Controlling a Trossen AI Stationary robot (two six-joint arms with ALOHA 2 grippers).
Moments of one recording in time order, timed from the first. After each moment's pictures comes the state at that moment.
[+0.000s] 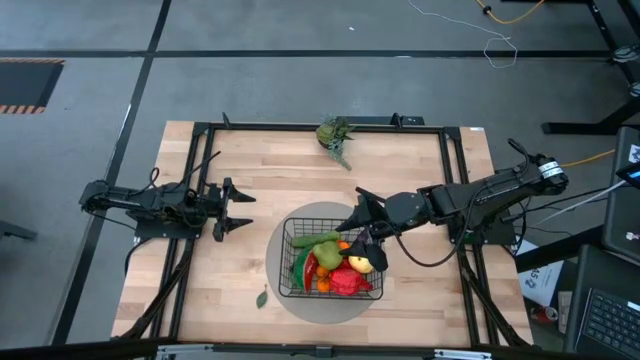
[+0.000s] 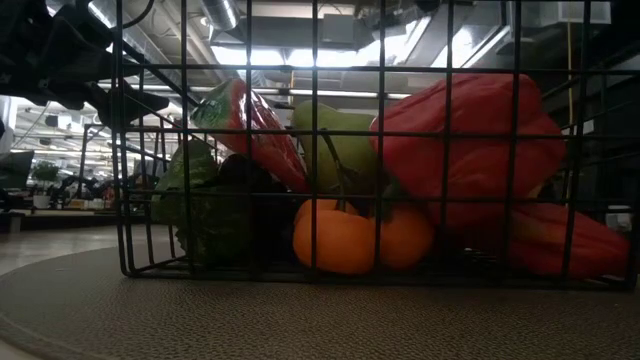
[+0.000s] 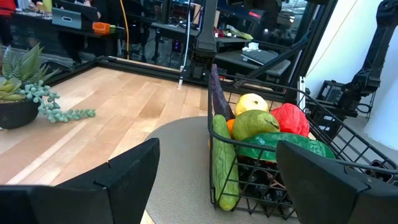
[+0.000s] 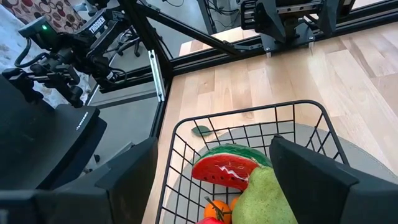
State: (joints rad) left arm -0.12 0.01 0.01 0.04 -0.16 -0.21; right arm 0.29 1.37 1.14 -0.18 0.01 0.41
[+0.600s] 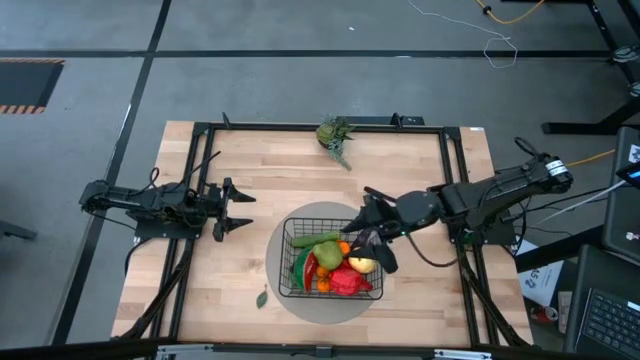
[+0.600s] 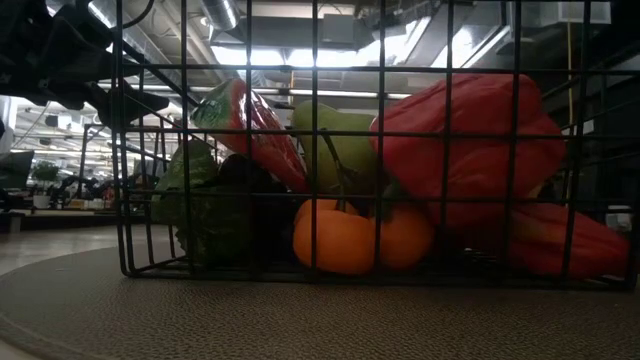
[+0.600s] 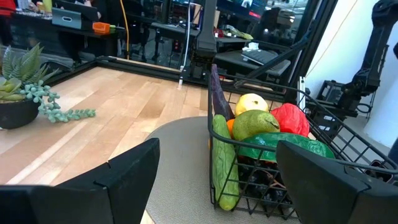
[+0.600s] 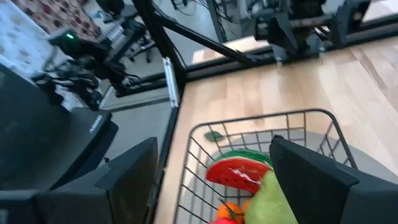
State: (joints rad) left arm -0.12 0.01 0.01 0.04 -0.16 -0.21; right arm 0.31 1.32 1.14 -0.19 0.01 0.41
